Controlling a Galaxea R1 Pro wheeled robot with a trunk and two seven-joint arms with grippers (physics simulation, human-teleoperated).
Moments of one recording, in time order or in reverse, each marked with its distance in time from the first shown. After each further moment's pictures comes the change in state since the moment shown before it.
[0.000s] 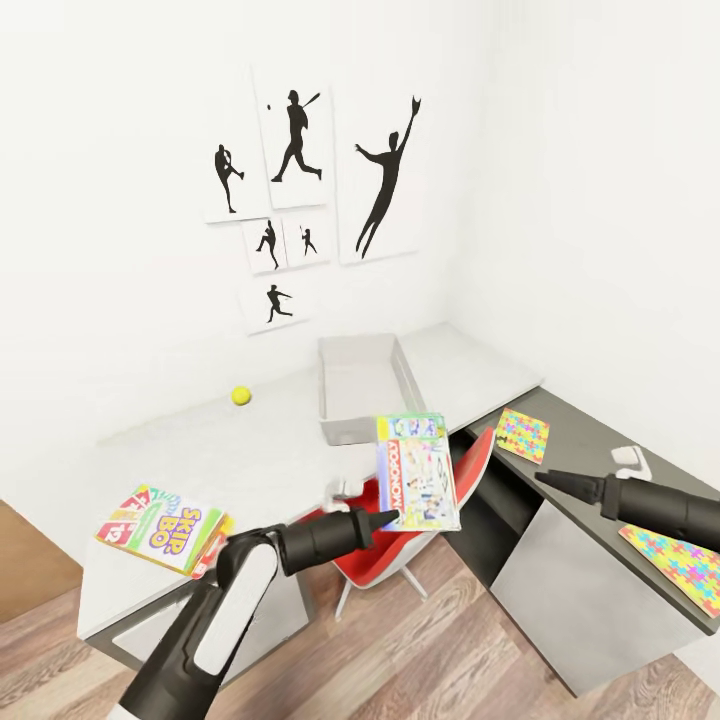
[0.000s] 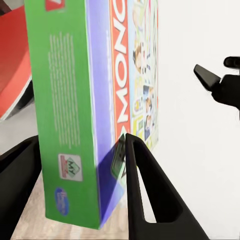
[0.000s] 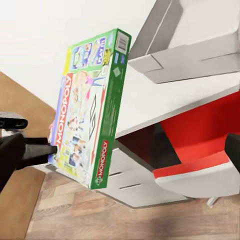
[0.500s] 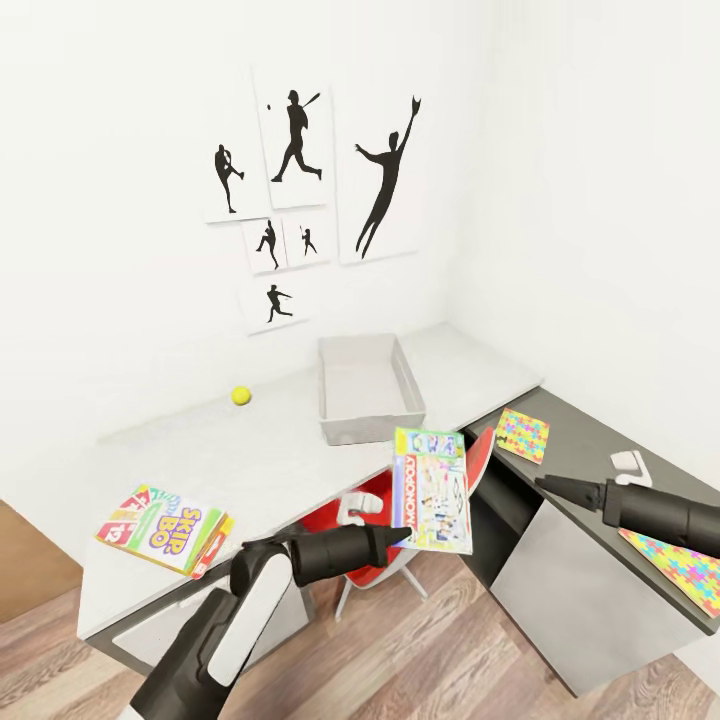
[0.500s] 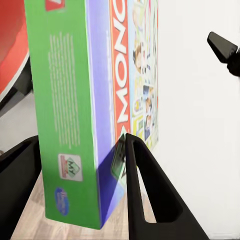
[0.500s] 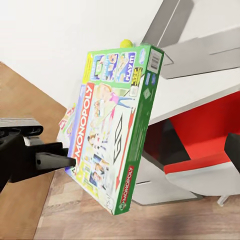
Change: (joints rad) left arm -0.001 -0.003 -0.074 0.019 -0.070 -0.014 -0.001; right arm 0.019 0.000 0.003 0.000 -0.011 0.000 0.031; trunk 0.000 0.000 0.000
